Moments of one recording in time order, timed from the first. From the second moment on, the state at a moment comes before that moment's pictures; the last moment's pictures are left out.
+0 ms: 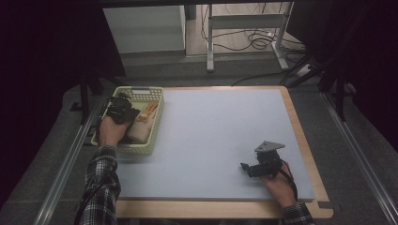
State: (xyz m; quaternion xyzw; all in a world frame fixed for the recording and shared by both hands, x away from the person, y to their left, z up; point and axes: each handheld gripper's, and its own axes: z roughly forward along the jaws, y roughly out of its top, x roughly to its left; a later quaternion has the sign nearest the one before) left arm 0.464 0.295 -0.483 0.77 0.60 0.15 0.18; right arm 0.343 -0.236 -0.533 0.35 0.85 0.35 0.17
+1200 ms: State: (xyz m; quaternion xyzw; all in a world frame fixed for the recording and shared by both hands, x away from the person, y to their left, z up) left arm 0.434 0.304 -0.459 0.73 0.58 0.17 0.32; right arm 0.343 -0.236 -0.533 0.35 0.85 0.35 0.17
